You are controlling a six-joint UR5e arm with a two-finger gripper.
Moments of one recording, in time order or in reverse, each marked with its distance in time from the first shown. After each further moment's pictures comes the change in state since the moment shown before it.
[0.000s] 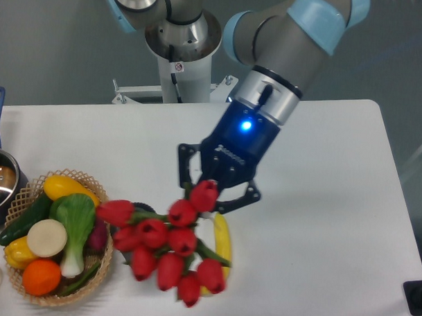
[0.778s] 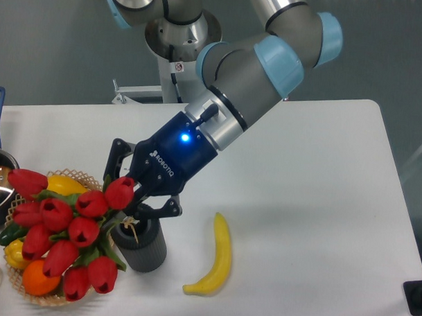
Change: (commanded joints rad) arm -0.063 -0.057 -0.015 0.012 -0.103 0.008
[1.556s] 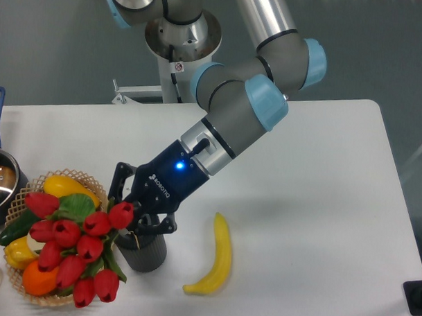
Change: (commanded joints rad) arm 0.003 -0.012 -0.167 0.000 0.084 0.150
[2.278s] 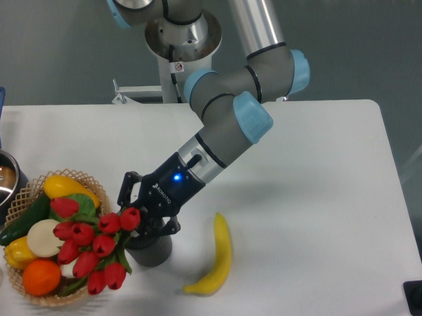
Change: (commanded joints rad) arm 0.002 0.008 -0.129 -0.002 0.069 0.075
